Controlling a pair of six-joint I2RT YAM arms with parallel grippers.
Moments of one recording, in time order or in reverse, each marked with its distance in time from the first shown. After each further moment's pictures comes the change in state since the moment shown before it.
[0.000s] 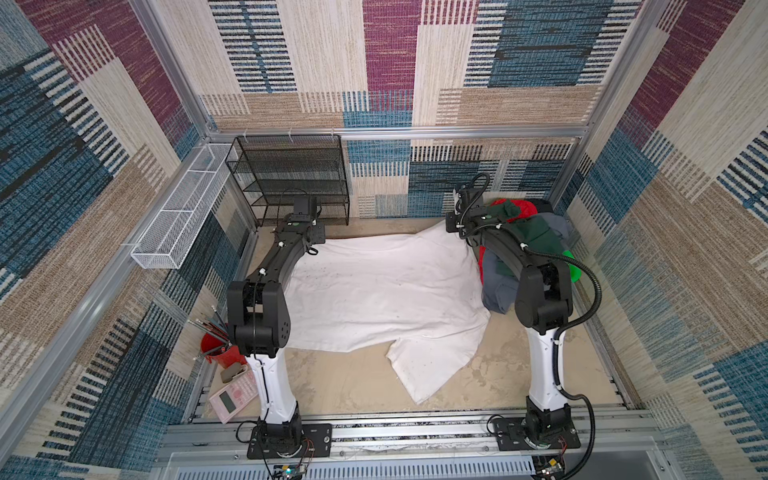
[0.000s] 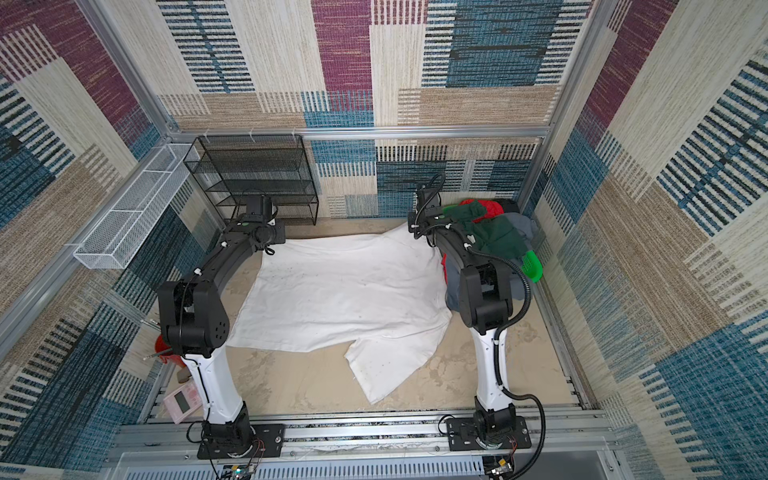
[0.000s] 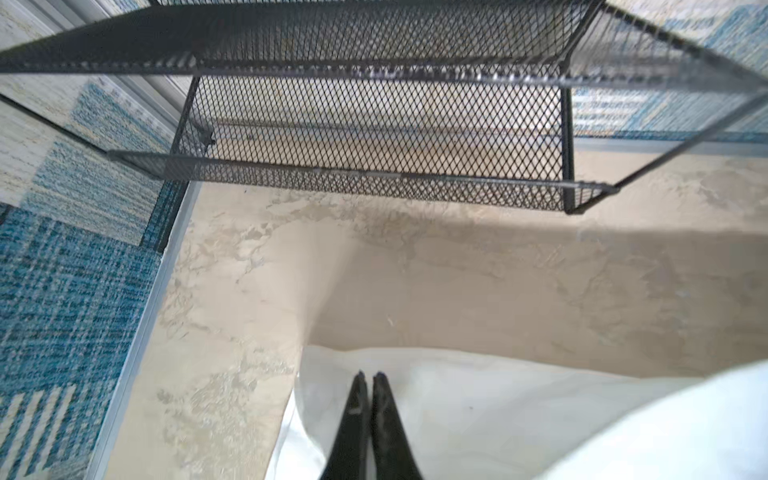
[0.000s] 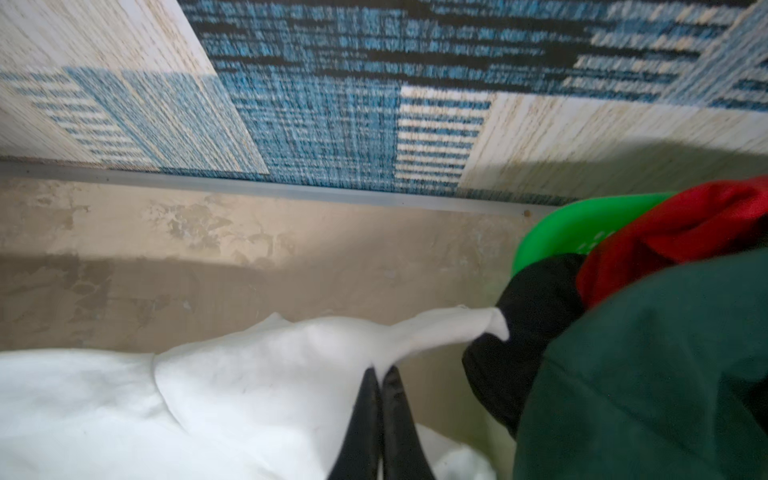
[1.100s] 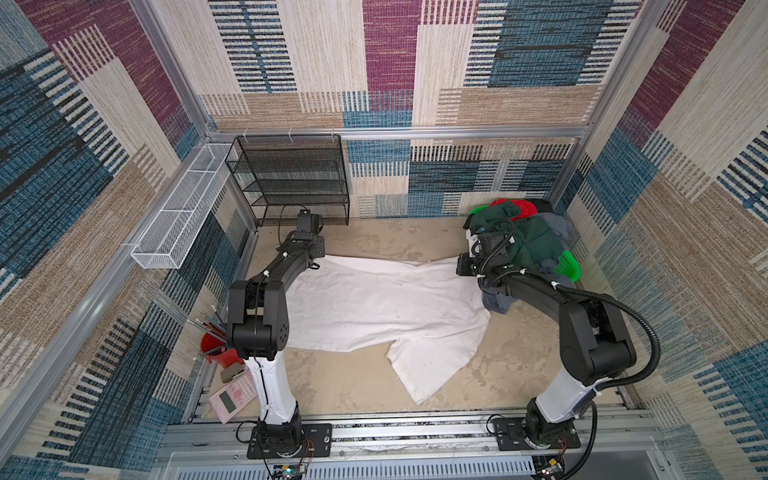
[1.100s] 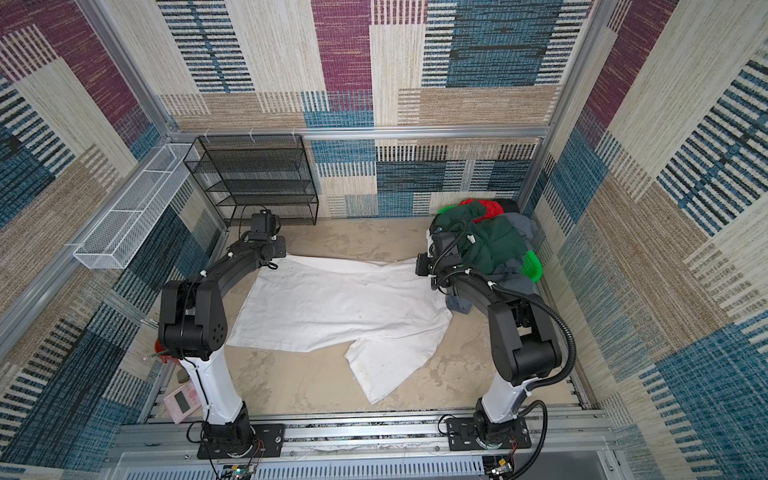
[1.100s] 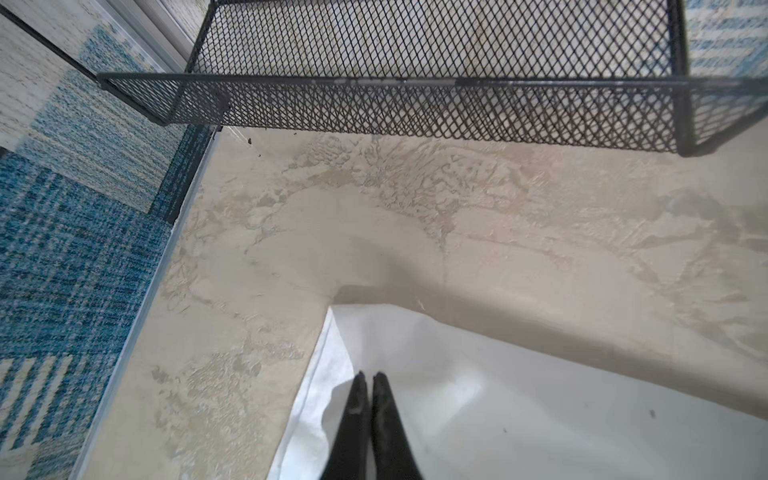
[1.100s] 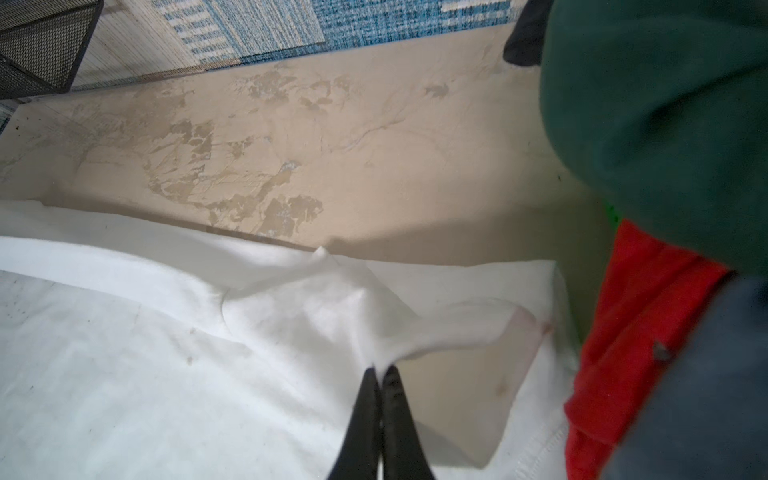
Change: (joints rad) left arm 0.001 -0.005 -0.217 0.230 -0.090 0.004; right arm 0.010 -0.482 -0.822 0.322 -0.200 0.166
